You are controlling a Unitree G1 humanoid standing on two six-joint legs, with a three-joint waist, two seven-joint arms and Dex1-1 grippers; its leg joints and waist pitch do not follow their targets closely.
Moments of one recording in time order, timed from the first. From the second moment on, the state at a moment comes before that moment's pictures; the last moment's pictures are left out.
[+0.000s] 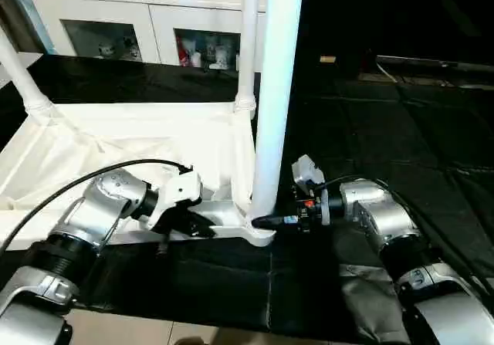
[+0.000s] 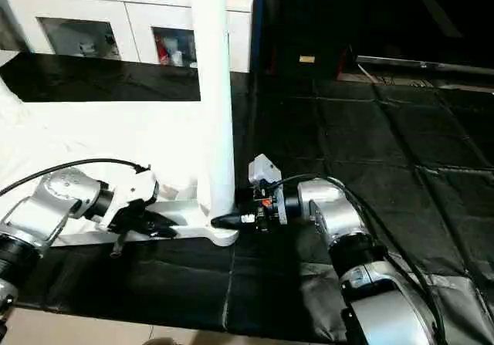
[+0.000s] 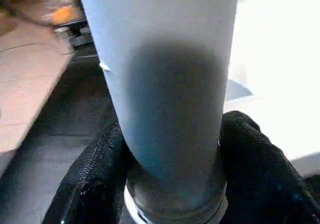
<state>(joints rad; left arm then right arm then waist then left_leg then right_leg) -0.56 0.51 -0.31 0.48 0.00 0.24 -1.31 -0.62 -0.22 0.15 0.76 0.14 0.04 1.26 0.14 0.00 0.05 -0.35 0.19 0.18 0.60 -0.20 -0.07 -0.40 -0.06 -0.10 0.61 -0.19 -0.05</state>
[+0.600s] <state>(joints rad) -0.65 0.22 -0.19 0.58 0.03 0.47 -0.78 -0.68 -0.04 0.00 0.79 0.05 0.10 0.51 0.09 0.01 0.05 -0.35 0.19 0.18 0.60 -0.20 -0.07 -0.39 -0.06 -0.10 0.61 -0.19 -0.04</state>
